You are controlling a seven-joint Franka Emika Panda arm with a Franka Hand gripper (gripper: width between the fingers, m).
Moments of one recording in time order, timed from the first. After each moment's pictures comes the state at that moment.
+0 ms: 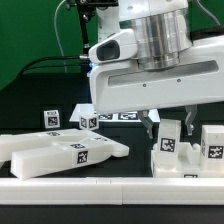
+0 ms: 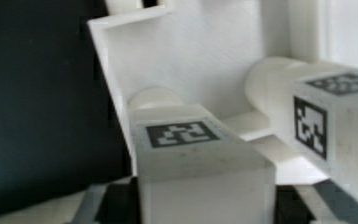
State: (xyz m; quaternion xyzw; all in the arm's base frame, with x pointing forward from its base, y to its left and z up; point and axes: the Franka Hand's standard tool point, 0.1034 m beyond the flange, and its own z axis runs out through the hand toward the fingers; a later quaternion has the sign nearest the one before) arm 0.635 0.049 0.079 -0.99 0.14 -0.02 0.09
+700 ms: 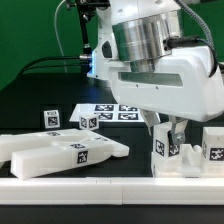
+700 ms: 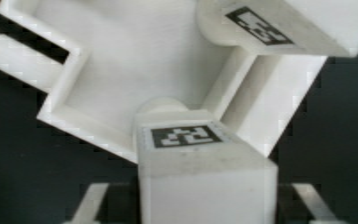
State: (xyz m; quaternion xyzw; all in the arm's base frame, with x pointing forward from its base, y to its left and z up) arm 0.644 0.043 0.077 -0.86 0.49 0.00 0.11
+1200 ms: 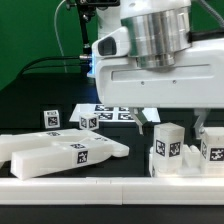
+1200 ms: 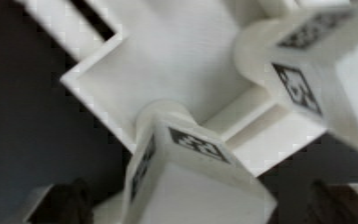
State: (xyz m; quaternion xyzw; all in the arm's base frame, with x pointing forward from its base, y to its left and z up) arm 0.643 0.050 0.085 -0.98 0.20 -0.02 0.08
